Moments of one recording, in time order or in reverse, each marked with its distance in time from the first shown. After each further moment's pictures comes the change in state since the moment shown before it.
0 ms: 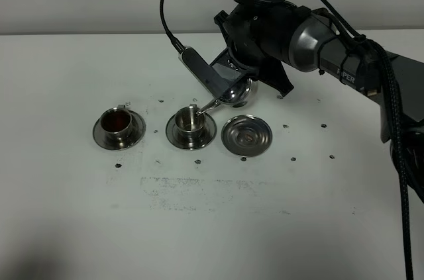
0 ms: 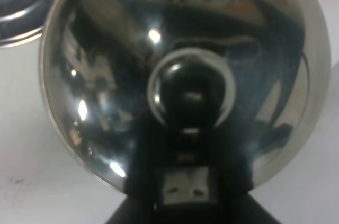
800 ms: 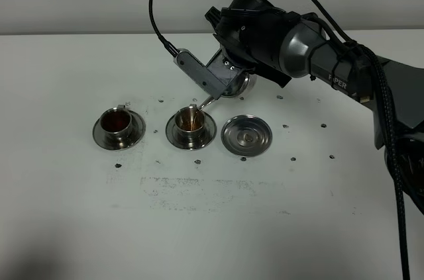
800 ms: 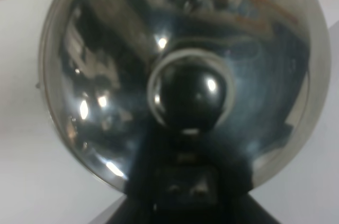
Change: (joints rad) left arm 0.000 0.000 0.000 0.000 0.000 0.000; right arm 0.034 0.000 0.000 -0.144 -0.028 0.024
